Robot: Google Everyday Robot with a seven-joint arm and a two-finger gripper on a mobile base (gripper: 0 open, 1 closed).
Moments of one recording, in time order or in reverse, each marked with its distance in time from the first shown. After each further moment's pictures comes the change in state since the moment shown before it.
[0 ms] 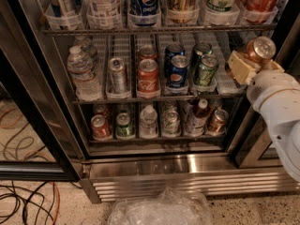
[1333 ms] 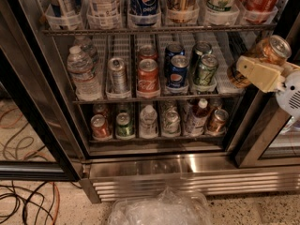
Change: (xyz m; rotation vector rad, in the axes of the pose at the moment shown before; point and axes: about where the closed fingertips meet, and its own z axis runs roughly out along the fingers) arm -0.029 0.018 -0.056 -0.321 0.149 0.063
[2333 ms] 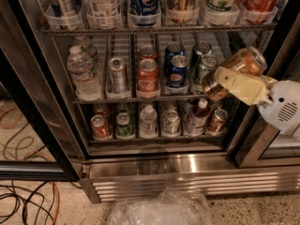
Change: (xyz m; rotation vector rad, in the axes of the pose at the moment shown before) arm 0.020 0.065 -0.004 -0.241 0.035 0.179
